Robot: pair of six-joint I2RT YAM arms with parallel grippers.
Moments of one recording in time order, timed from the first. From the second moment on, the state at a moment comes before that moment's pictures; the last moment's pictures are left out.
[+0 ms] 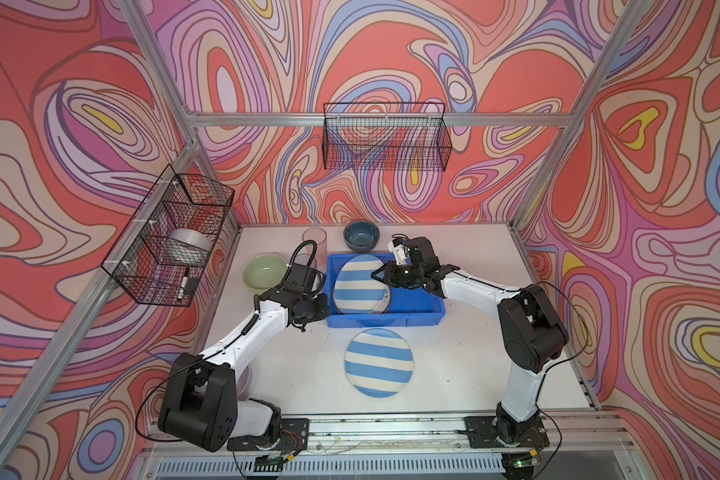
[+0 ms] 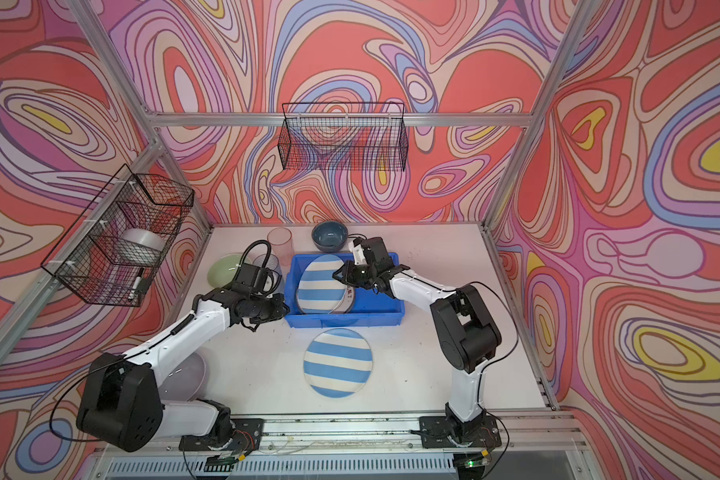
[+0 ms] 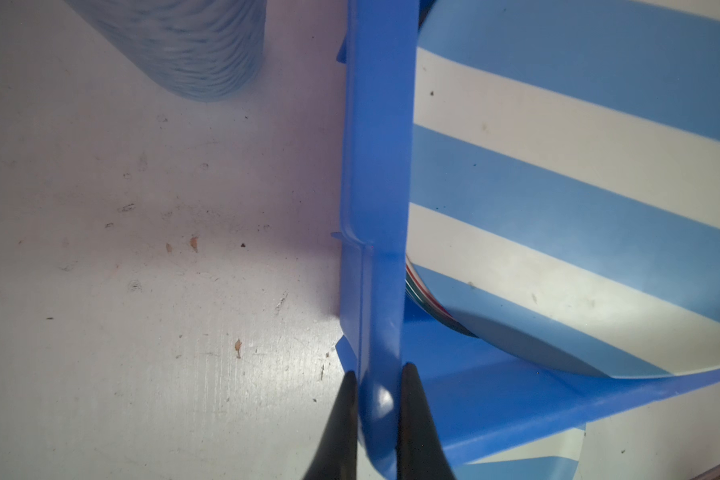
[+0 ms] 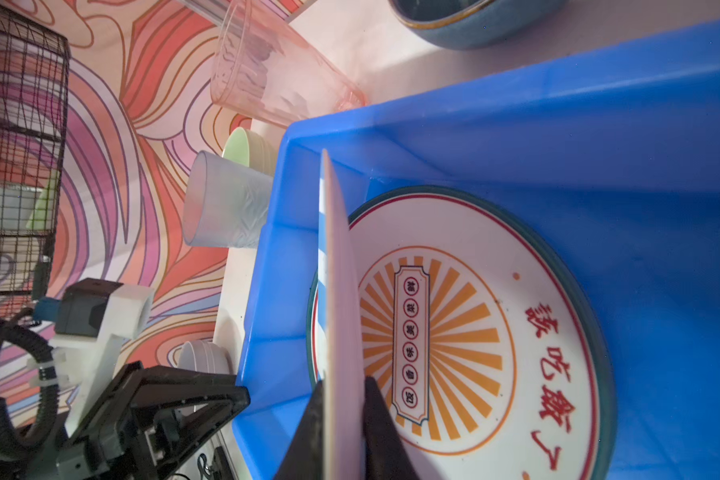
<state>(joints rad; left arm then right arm) -0.31 1.36 0.91 -0.60 0.15 -0.50 0.50 1.88 1.28 -0.03 -0.53 0.70</state>
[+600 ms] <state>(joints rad) -0.30 1.37 0.91 -0.60 0.18 -0.49 0.50 1.91 1.40 -0.38 -0.37 0.53</state>
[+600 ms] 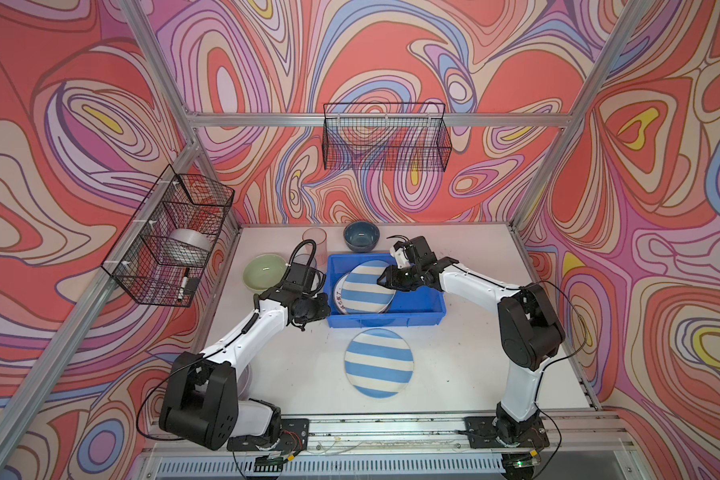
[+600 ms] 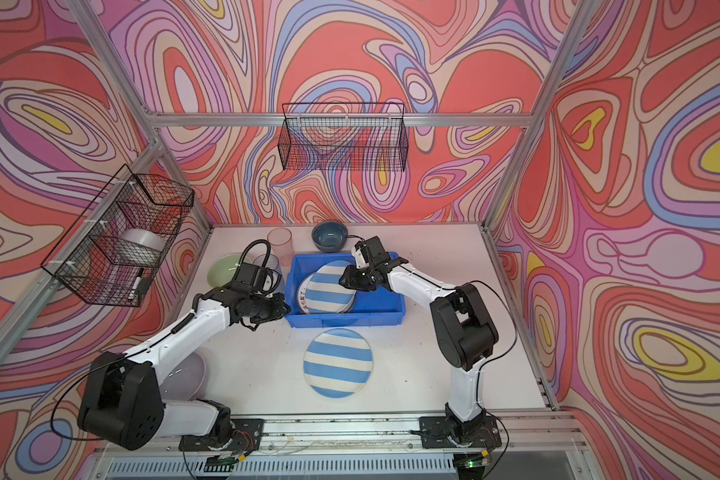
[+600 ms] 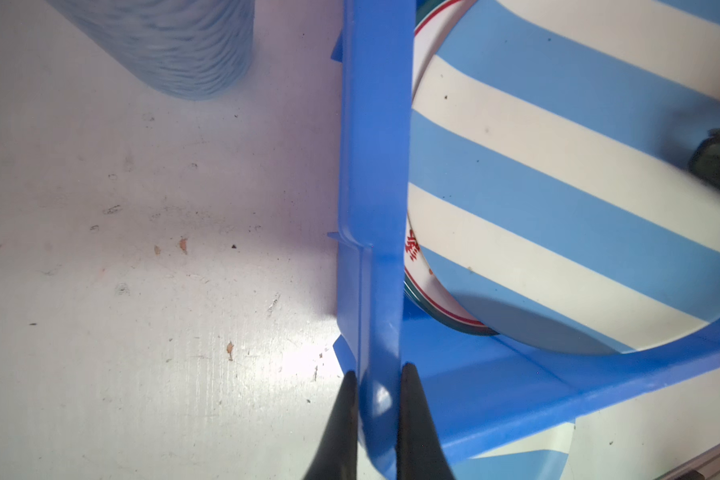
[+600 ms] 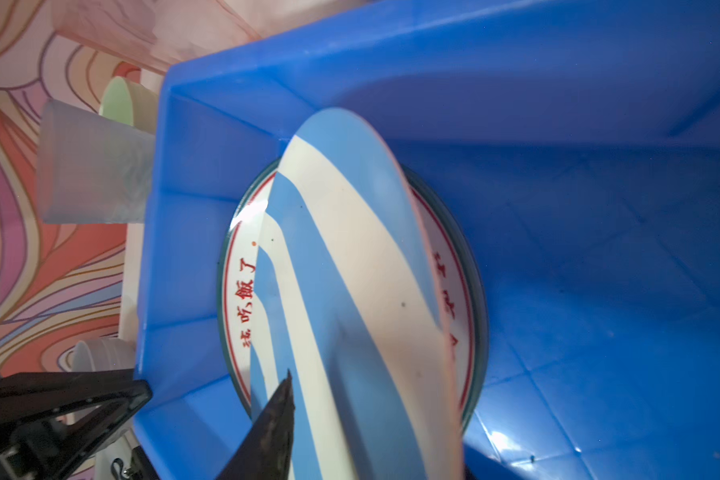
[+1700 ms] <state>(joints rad) -0.30 1.38 0.91 -0.60 0.20 -0.49 0.56 2.04 1.55 -0.56 -0.24 0.43</state>
